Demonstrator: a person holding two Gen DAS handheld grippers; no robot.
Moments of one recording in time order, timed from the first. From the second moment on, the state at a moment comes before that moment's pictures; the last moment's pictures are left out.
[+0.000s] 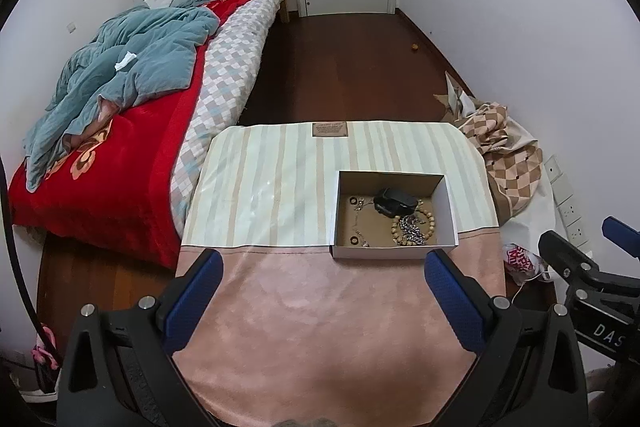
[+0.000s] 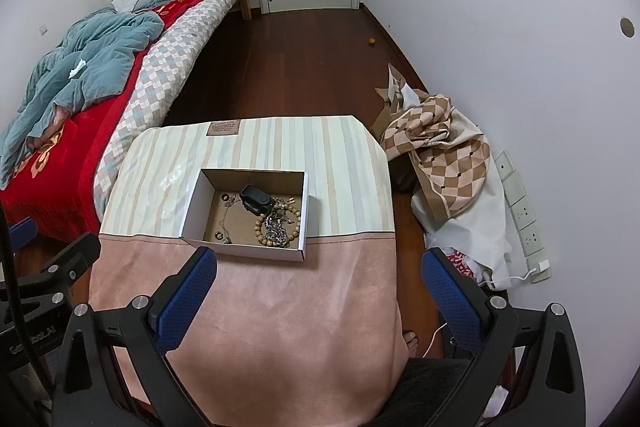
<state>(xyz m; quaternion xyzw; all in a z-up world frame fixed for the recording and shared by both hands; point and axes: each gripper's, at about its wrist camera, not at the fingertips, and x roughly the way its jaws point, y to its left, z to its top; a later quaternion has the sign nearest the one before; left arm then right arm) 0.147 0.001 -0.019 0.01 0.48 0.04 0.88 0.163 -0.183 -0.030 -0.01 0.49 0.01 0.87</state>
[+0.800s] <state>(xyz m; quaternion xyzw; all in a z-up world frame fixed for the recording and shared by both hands) 0.144 -0.002 -0.008 0.01 0.47 0.04 0.88 0.158 -0.187 -0.016 -0.02 0.48 0.00 0.88</state>
